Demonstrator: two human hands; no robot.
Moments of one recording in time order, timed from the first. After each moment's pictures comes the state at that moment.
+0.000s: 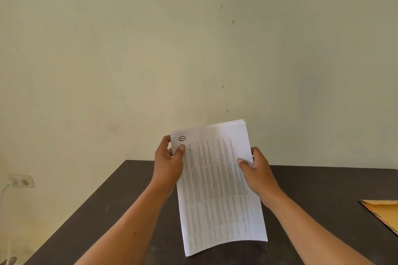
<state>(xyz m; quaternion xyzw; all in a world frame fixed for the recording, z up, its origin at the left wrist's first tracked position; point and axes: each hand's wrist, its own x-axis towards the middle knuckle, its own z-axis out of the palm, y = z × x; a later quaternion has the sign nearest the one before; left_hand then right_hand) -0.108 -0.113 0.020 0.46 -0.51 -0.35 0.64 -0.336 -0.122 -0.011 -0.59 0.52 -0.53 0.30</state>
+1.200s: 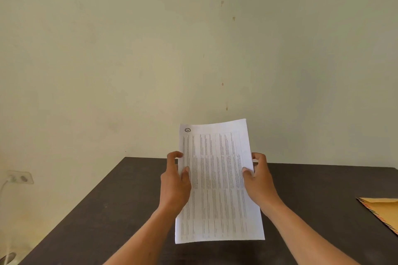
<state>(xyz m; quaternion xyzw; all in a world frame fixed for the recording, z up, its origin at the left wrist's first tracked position) -0.123 -0.105 -0.033 0.59 -0.56 -0.22 0.53 -0.336 -0.111 -0.033 -0.57 0.58 -0.51 0.28</state>
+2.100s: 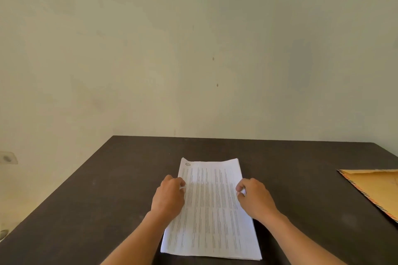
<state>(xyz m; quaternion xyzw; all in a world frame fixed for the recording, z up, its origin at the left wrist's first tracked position) -0.123 -0.099 -0.125 0.69 -0.67 -0.14 0.23 -0.368 -0.091 -0.132 -0.65 0.71 -0.22 0.15</state>
